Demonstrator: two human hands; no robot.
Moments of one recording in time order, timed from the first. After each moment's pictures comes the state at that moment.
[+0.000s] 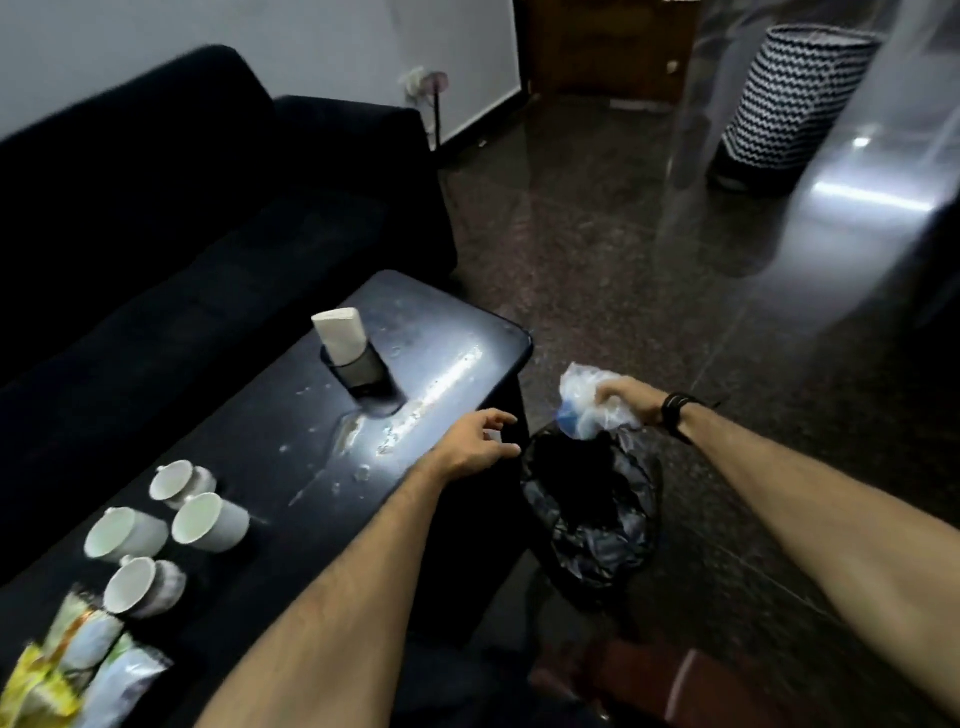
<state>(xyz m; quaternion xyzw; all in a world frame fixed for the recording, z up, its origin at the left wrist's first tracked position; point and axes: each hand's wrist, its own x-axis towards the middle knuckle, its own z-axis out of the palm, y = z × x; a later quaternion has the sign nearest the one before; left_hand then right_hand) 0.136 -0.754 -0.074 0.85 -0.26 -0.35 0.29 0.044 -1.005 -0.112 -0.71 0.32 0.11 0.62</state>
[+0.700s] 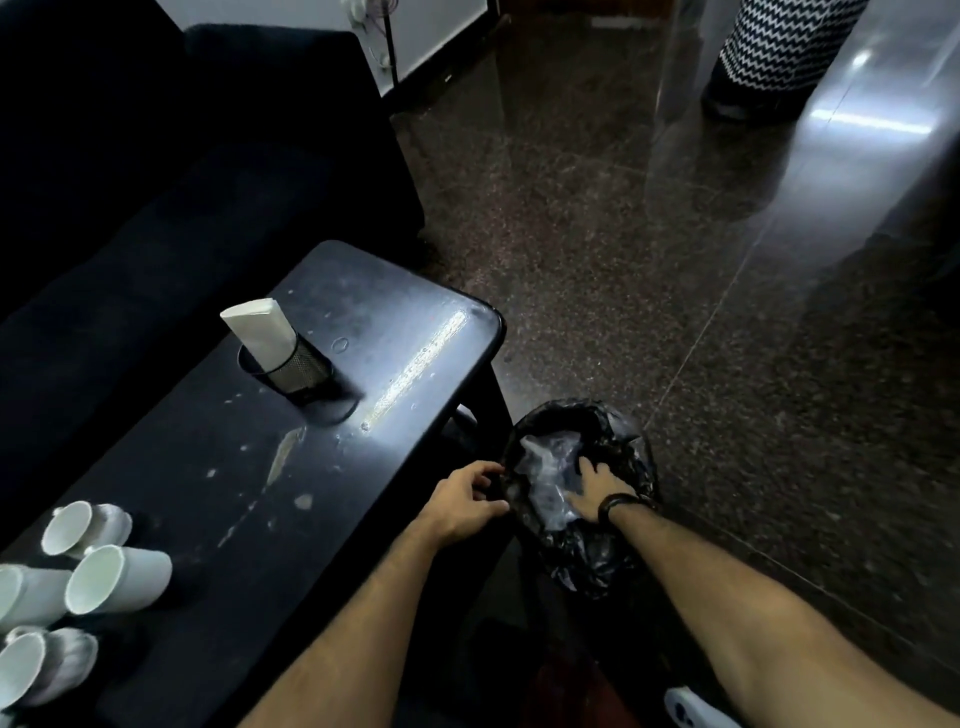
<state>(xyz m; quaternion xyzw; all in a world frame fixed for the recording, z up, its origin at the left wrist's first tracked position) 0.134 -0.770 -0.174 0.86 -0.21 -0.40 0.22 0.030 -0.961 -0.299 -0.85 0.31 0.30 0.31</state>
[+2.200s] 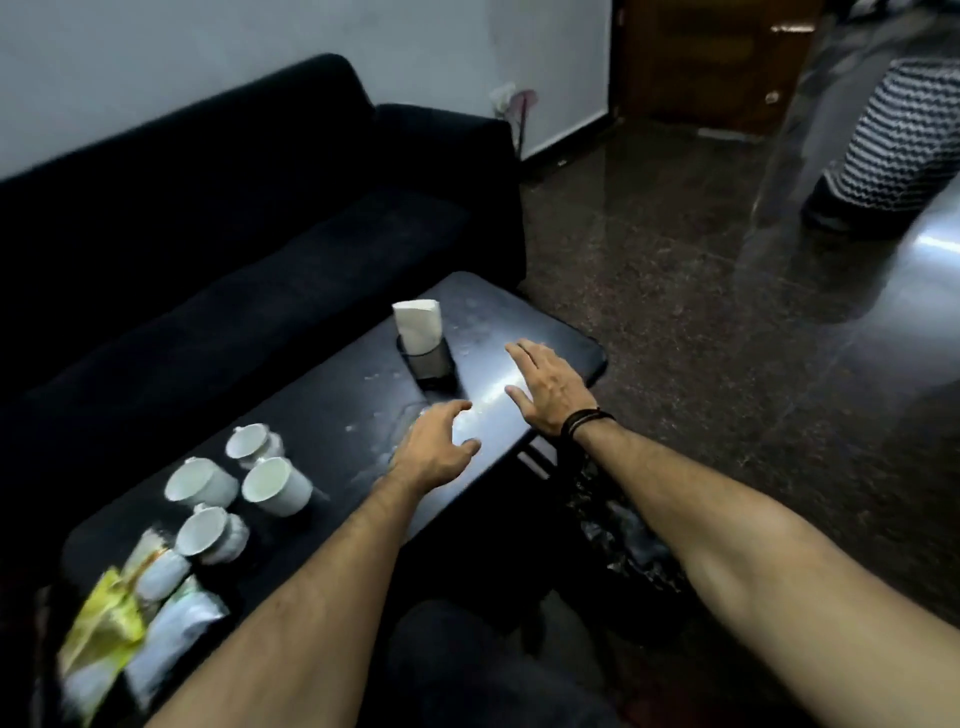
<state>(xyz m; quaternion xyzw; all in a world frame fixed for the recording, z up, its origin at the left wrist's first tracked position) 0.168 -0.644 -0.049 0.94 -0.20 -0.15 0.21 0.170 -0.854 -0.110 -0.98 -0.01 -0.13 0.16</state>
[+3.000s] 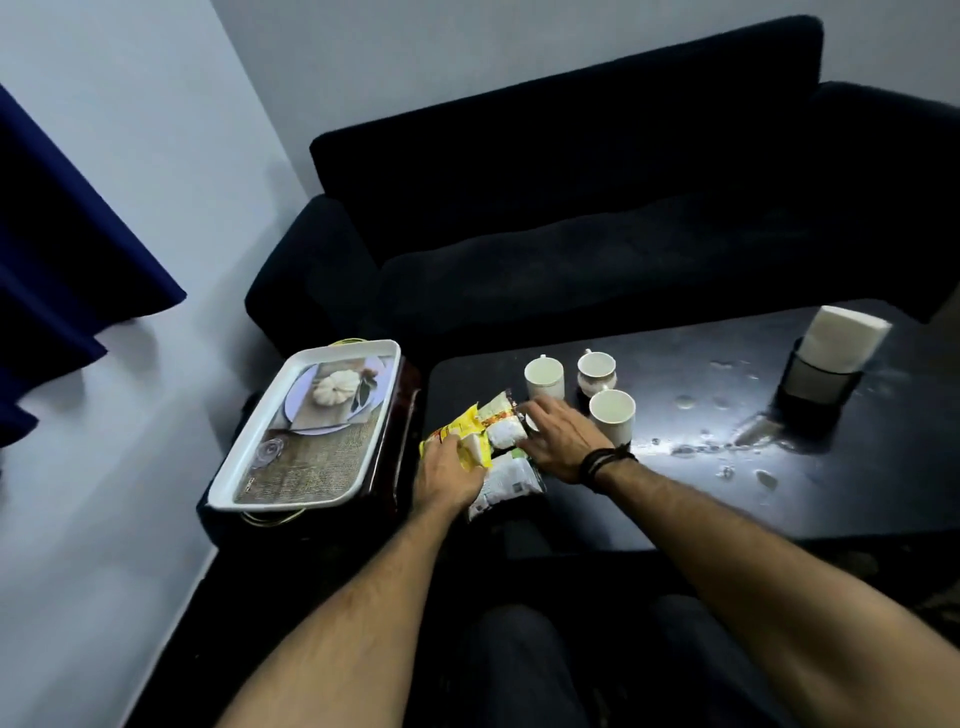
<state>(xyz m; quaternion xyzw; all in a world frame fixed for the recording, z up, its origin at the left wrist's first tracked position) 0.099 -0.261 -0.079 0.94 0.26 -0.02 0.24 0.187 -0.435 -0.079 -0.91 -0.35 0.01 0.20</state>
